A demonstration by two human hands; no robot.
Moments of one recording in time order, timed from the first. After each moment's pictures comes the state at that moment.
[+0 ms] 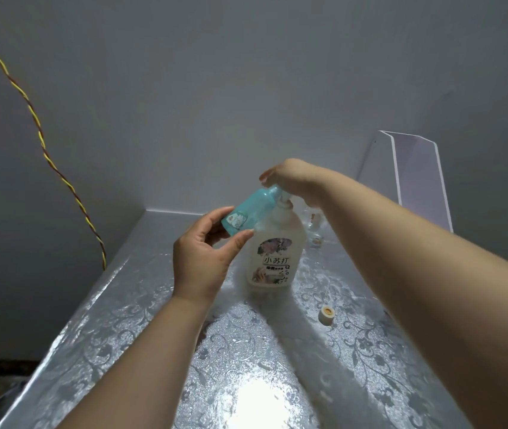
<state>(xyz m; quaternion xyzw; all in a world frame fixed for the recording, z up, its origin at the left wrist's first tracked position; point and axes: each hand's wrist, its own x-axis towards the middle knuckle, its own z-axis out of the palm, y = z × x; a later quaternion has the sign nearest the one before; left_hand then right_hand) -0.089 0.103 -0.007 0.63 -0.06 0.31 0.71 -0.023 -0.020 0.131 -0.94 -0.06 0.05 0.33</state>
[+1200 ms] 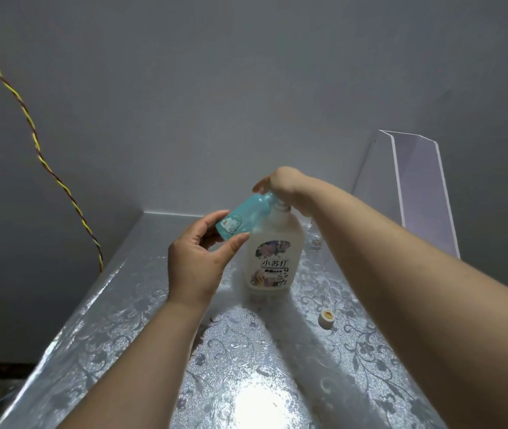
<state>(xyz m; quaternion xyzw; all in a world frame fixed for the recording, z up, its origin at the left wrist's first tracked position) -0.090 0.104 -0.007 0.63 -0.06 0.31 0.71 -0.016 -0.015 0.124 -0.95 -0.09 0.05 0.29</state>
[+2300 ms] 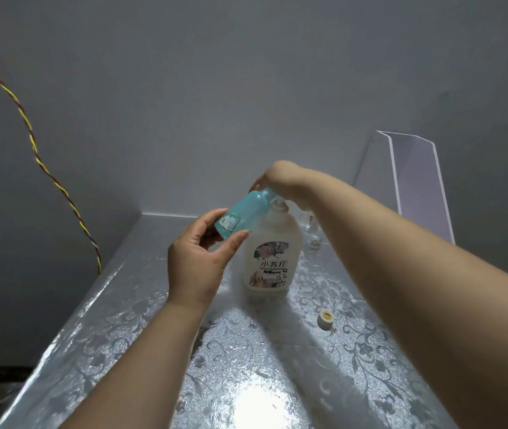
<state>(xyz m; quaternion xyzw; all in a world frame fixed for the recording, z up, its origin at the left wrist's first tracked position) -0.085 0.104 -0.009 0.62 -0.08 0.31 0.72 -0.025 -0.012 0.136 -0.95 -0.10 0.07 0.27</state>
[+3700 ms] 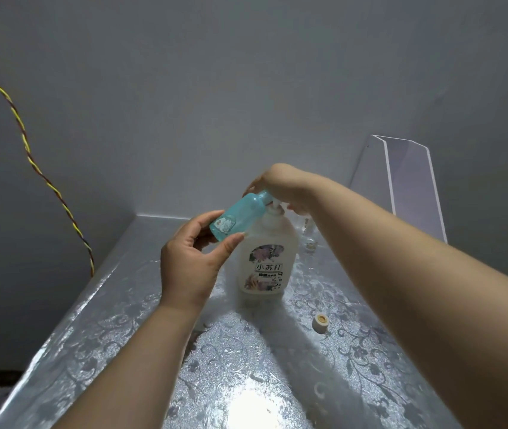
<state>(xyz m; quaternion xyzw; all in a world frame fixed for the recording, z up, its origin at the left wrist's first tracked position) -0.090 0.104 -0.002 0.64 -0.06 0.33 0.69 -0.027 -0.019 0.136 -0.95 -0.10 0.08 0.27</state>
